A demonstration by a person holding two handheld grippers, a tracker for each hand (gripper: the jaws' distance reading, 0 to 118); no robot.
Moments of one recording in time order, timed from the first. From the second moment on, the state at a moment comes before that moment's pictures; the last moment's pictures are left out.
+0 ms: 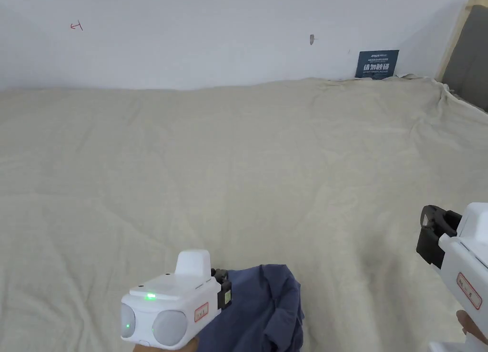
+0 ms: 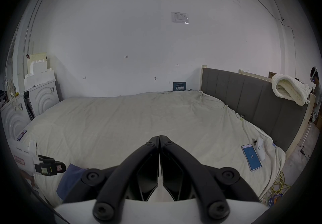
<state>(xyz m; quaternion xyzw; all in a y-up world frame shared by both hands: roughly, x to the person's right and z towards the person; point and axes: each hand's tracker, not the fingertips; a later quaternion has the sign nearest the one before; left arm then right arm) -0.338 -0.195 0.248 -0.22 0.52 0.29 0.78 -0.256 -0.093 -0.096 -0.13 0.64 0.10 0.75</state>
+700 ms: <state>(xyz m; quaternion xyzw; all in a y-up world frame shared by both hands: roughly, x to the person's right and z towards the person) -0.310 -0.237 0.137 -0.27 0.46 0.22 0.82 -0.247 -0.099 -0.119 -0.14 0.62 0.11 0.76</state>
